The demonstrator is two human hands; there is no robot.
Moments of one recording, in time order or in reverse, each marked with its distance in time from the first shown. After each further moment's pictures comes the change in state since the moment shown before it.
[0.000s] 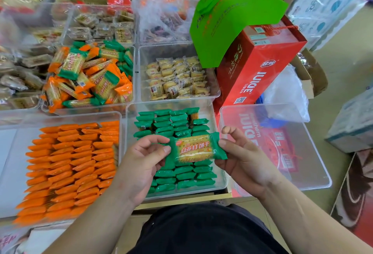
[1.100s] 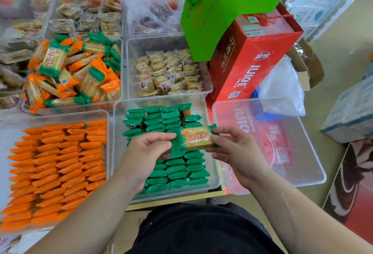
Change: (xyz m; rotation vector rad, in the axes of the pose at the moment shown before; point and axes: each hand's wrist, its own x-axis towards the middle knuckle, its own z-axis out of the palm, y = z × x) left_hand 0.032 -0.004 0.026 0.292 -0.038 0.025; right_hand 0.019 -0.003 -0.022 -0.372 0.376 -0.024
